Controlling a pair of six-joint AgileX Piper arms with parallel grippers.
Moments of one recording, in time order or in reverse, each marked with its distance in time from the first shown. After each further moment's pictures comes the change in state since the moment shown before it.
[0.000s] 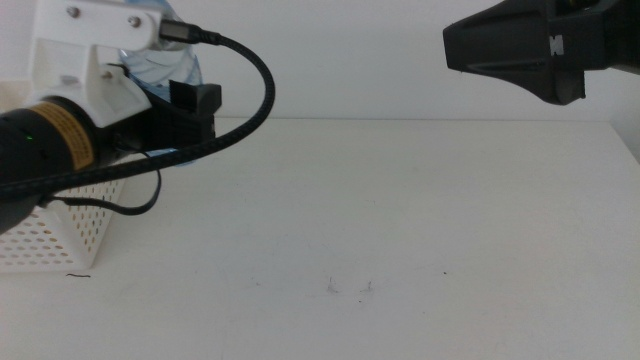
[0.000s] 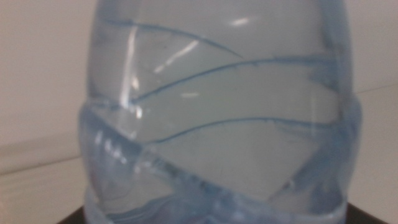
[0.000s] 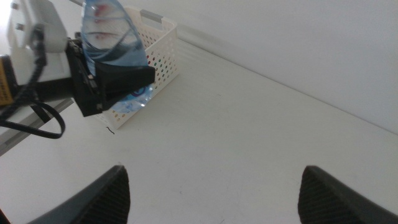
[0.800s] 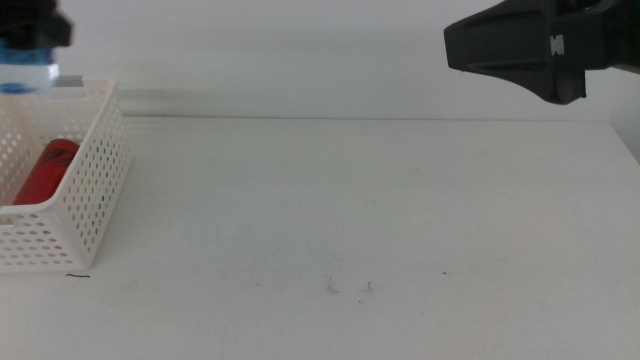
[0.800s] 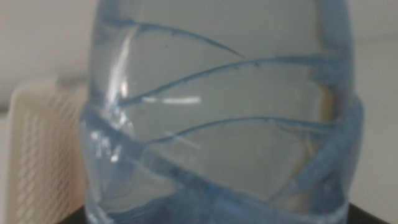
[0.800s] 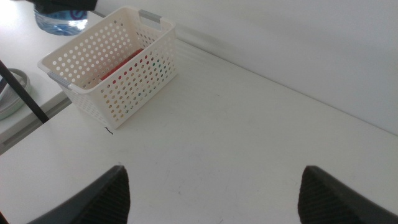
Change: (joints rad) left arm 0.451 0.185 -0.641 -0.864 0.907 1.012; right arm 0.000 0.000 0.000 -0.002 0.000 0.000
